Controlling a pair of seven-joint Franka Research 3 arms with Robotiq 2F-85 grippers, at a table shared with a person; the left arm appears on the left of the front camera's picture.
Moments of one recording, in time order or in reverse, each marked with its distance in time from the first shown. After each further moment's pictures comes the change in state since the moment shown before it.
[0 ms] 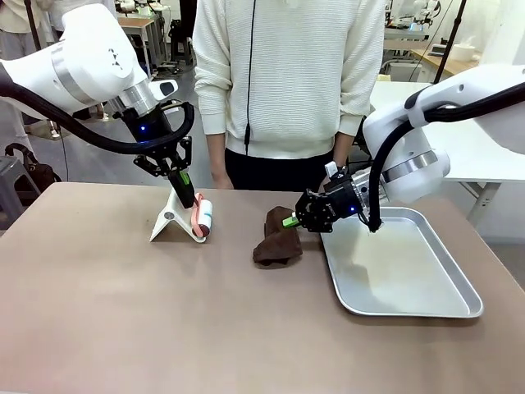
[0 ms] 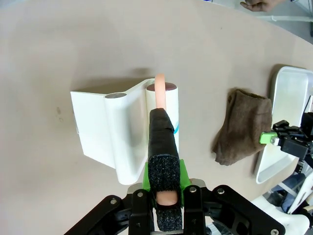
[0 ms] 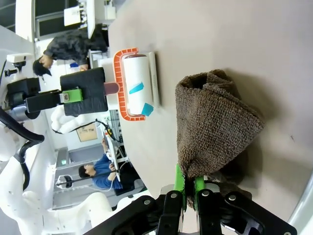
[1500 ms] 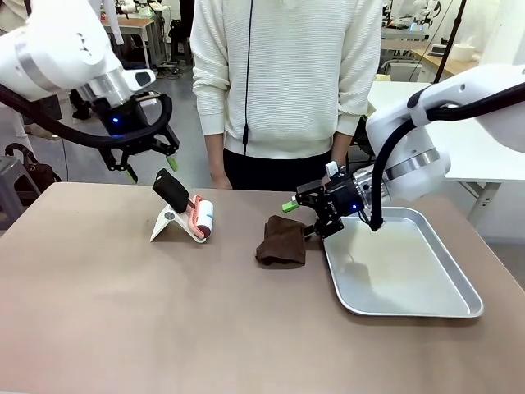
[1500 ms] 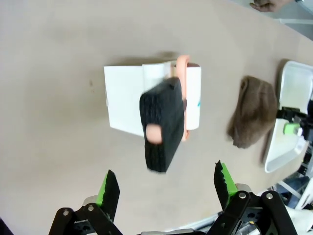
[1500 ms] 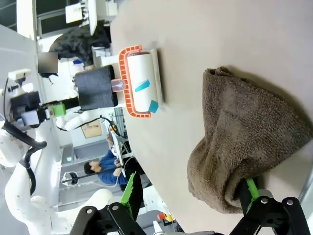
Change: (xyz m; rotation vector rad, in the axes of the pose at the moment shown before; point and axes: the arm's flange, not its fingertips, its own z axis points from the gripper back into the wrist) left arm -0.034 0.027 0.044 0.035 -0.022 0.011; right arm 0.006 -0.001 0.007 0.019 0.026 -0.018
